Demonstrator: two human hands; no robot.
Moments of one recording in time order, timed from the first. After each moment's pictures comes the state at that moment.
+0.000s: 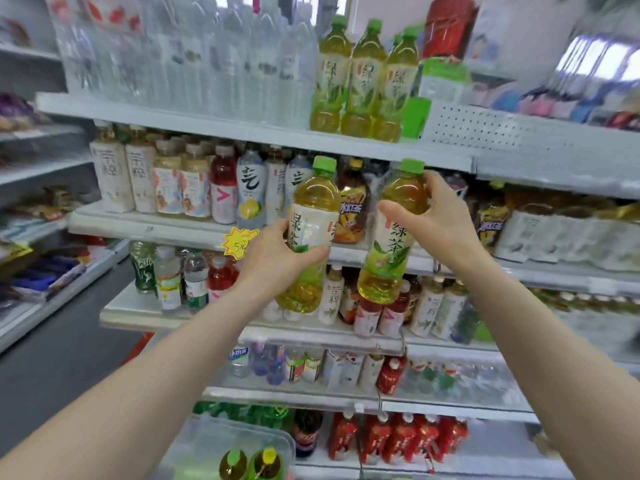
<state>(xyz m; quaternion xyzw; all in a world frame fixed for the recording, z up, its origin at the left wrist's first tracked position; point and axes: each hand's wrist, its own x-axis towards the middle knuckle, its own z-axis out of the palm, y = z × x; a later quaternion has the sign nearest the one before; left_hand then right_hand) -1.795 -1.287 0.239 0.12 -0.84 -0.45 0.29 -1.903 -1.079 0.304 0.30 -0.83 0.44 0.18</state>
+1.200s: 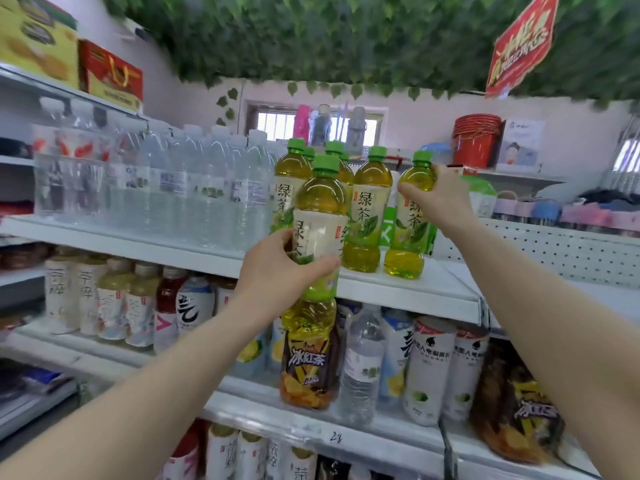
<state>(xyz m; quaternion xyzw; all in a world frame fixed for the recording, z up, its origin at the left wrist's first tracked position) -1.995 -1.249 0.385 0.14 -0.80 -0.41 0.42 -2.214 -1.110 0.491 0.31 -0.79 0.43 0.29</state>
